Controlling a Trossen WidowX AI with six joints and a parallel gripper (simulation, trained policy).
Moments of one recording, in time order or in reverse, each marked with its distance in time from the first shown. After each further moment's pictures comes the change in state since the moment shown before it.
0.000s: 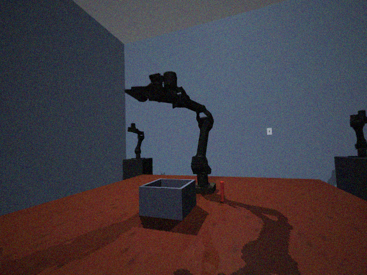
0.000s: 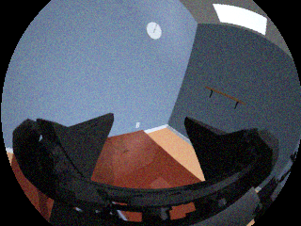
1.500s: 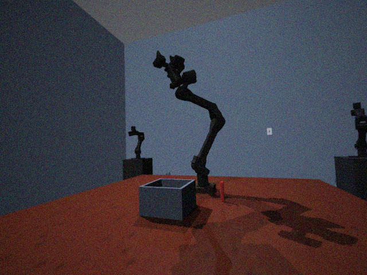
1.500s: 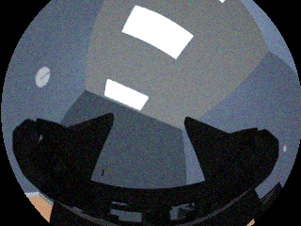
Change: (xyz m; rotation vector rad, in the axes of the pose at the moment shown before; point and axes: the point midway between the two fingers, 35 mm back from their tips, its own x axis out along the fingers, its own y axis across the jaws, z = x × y) arm -0.211 -0.204 0.229 -0.669 -0.778 -1.158
